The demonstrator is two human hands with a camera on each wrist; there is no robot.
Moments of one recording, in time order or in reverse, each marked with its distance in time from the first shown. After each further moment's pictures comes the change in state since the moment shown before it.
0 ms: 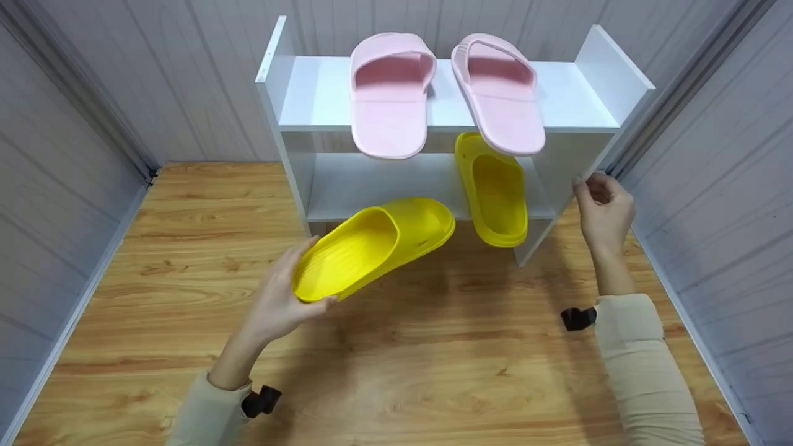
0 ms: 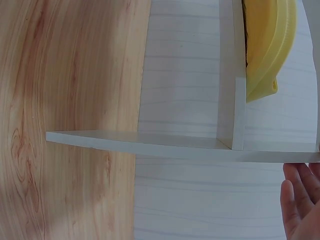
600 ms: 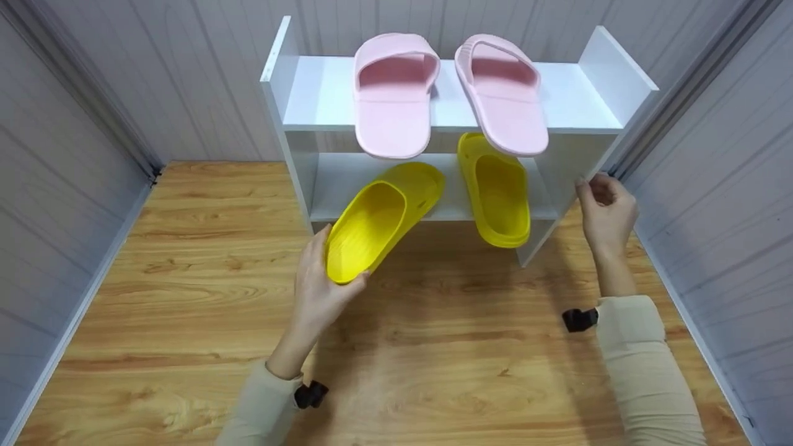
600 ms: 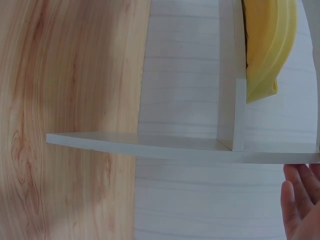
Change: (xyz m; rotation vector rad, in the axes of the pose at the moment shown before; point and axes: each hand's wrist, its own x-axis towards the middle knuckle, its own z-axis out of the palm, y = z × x) left_hand 0.021 0.009 0.052 0.038 0.326 -0.025; right_hand 0.000 -0.002 0.001 0.009 0.036 0.025
